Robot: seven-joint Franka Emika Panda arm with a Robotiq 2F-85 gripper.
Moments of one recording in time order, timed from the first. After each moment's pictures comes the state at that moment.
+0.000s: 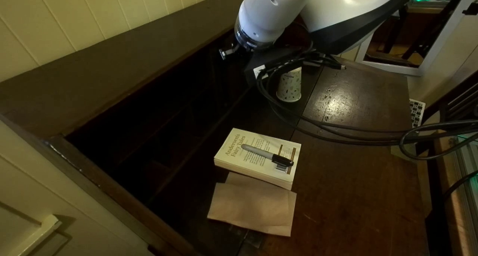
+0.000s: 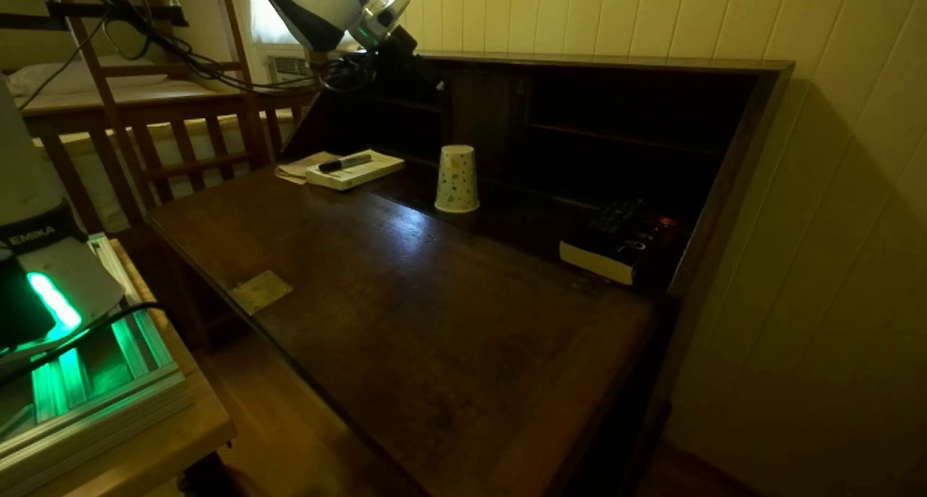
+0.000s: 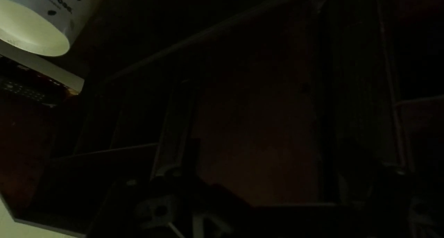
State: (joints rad) arm 0.07 0.28 -0.06 -2.04 -1.36 2.61 1.73
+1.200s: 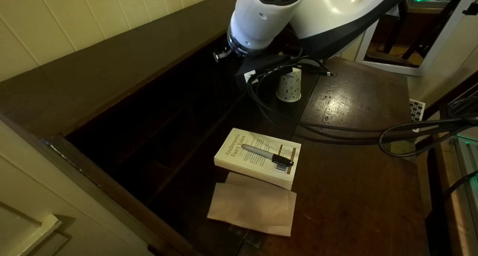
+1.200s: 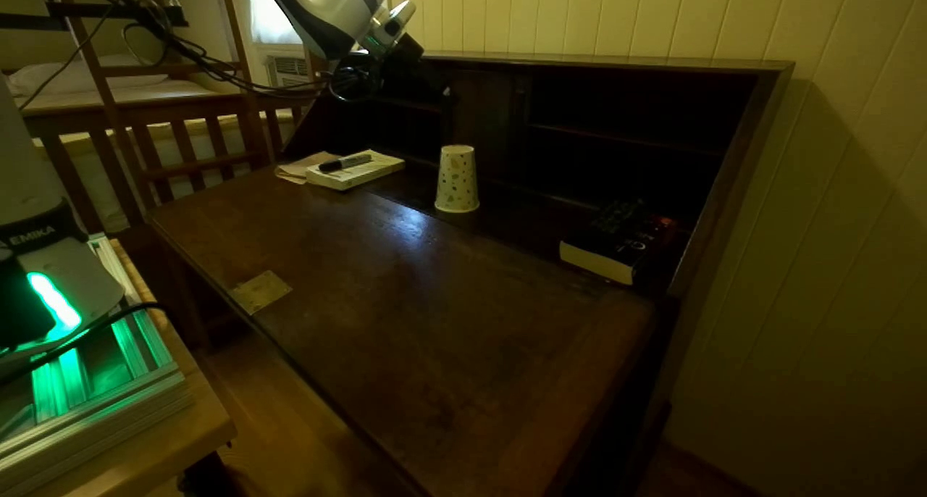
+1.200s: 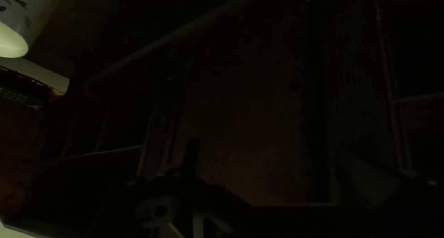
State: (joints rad) arm 0.07 0.35 -0.06 -1.97 -1.40 2.61 1.80
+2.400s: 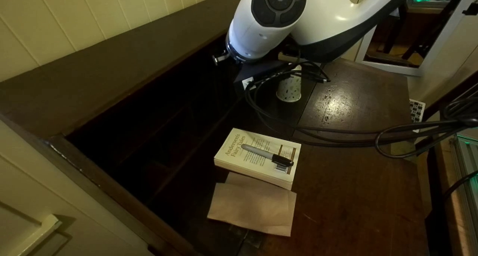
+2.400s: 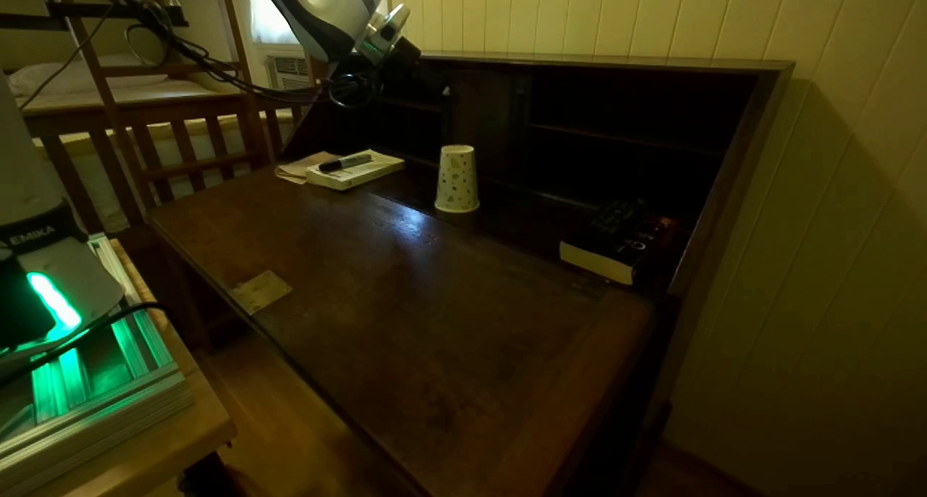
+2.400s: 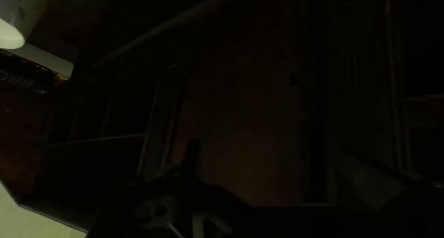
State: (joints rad) arm 0.10 0.36 -0.06 -1.97 -1.52 2.54 1.92
